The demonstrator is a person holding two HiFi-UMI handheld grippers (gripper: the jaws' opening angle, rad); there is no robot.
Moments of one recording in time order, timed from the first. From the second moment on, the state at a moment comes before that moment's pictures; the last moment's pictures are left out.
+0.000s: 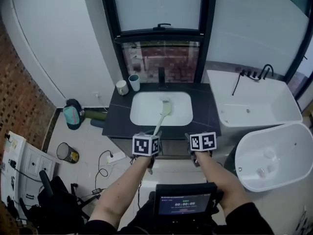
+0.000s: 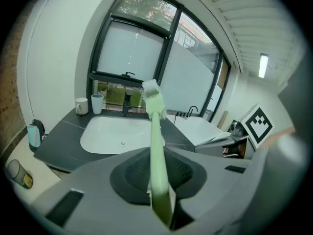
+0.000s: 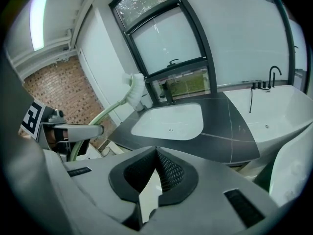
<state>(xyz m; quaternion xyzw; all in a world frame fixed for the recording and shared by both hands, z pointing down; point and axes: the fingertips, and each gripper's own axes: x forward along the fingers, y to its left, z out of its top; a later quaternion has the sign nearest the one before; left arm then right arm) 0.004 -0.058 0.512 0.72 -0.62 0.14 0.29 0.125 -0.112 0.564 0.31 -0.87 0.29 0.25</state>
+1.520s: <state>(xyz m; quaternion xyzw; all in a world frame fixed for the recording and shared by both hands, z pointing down) 0.060 0.036 0.481 0.66 -0.72 0.06 0.19 0.182 -0.061 0.513 0.28 -0.93 0.15 0.19</state>
